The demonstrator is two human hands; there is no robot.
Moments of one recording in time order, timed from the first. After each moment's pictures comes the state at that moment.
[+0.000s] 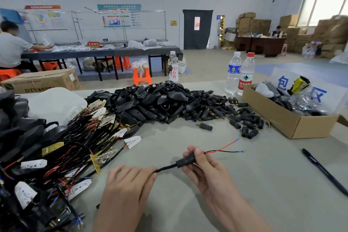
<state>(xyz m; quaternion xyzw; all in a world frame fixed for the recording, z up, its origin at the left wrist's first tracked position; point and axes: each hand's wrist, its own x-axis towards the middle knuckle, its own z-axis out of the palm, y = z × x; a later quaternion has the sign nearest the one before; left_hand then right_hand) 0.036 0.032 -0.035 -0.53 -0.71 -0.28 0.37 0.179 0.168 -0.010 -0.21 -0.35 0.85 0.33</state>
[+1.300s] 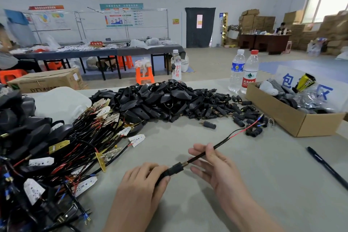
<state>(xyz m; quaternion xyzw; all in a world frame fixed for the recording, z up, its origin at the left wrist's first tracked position) 0.049 0.035 -0.033 -0.54 -0.75 -0.27 0.27 0.185 0.178 -0.008 -0.26 -0.48 0.76 0.36</state>
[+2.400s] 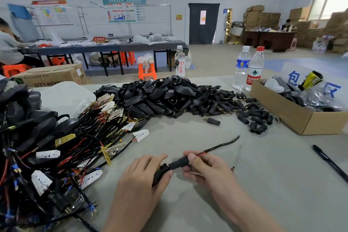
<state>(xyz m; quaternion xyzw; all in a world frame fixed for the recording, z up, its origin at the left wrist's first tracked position) 0.046 0.028 -0.032 -0.51 -0.77 -0.30 0.22 0.176 0.162 -0.019 -0.24 -0.50 0.78 0.29</state>
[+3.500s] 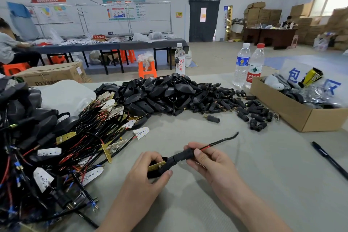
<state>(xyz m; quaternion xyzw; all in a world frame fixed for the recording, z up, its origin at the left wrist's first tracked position) 0.042 0.024 -0.034 -0.47 -0.74 -0.48 -0.05 0.178 0.172 -0.021 -0.20 -0.48 0.80 0.31</state>
